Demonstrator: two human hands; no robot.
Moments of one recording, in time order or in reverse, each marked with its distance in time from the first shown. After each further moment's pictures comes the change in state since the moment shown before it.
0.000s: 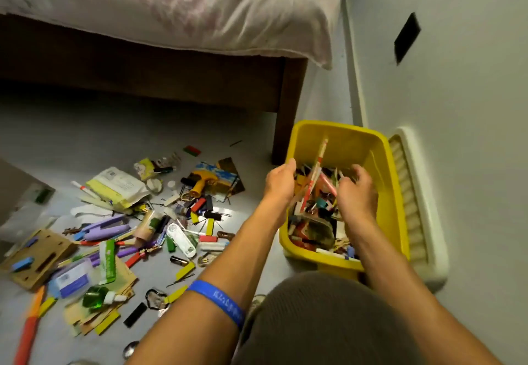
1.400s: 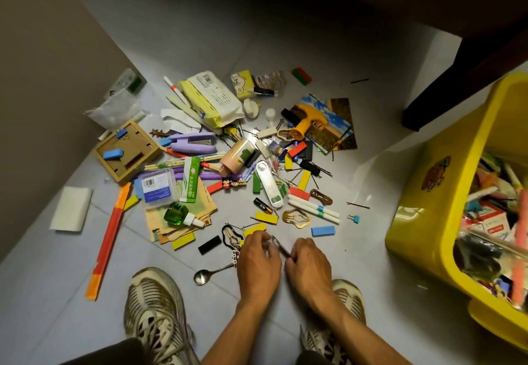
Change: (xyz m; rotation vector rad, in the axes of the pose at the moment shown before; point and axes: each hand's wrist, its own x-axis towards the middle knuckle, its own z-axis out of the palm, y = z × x) left_hand -0.033 -0.263 -0.228 0.507 0.638 -0.112; right_hand -0.185 0.176 0.218 -0.888 -0.883 -0.311
